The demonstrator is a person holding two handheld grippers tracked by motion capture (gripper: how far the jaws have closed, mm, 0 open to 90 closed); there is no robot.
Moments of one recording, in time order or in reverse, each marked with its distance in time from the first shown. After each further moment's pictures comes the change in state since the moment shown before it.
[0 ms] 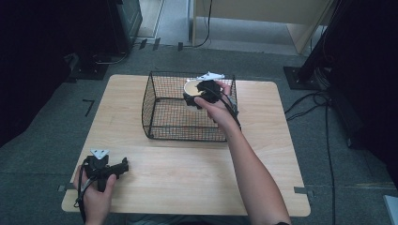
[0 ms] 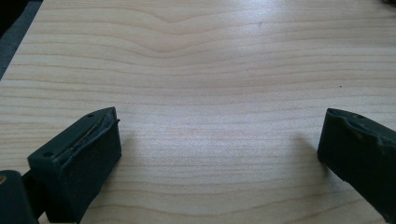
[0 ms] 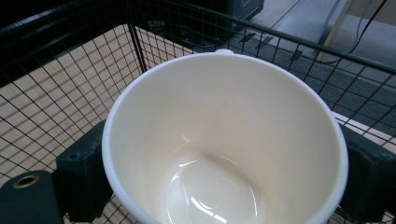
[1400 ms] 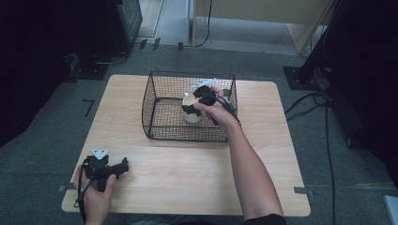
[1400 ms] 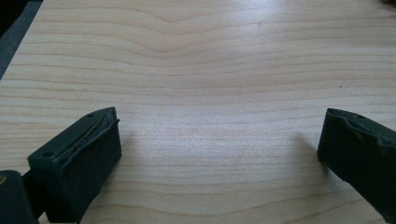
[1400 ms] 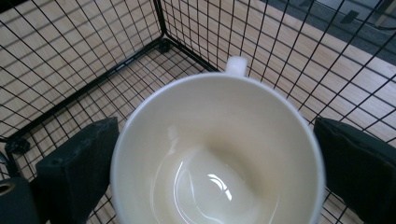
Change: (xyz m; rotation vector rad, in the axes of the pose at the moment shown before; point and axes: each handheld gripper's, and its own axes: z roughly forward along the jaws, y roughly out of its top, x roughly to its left) left arm 0.000 0.000 0.000 -0.002 0.000 -0.002; right arm -0.015 -0.027 0.044 0.173 0.144 -0.056
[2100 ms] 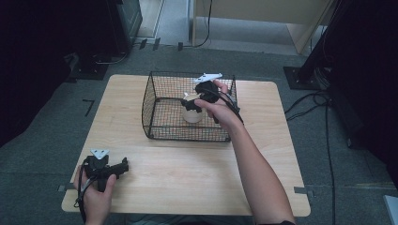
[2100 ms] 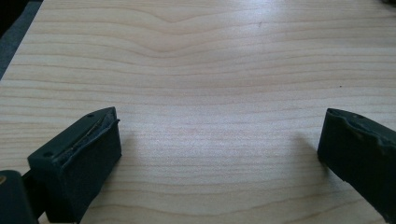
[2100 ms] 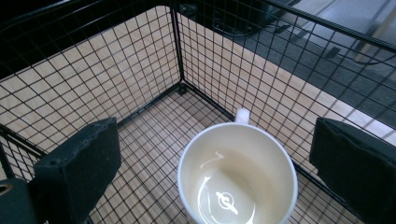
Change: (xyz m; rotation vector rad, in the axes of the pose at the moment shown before) left arm 0.000 0.000 0.000 0.003 0.000 0.002; right arm 0.026 0.022 -0.053 -0.115 -0.024 -0.017
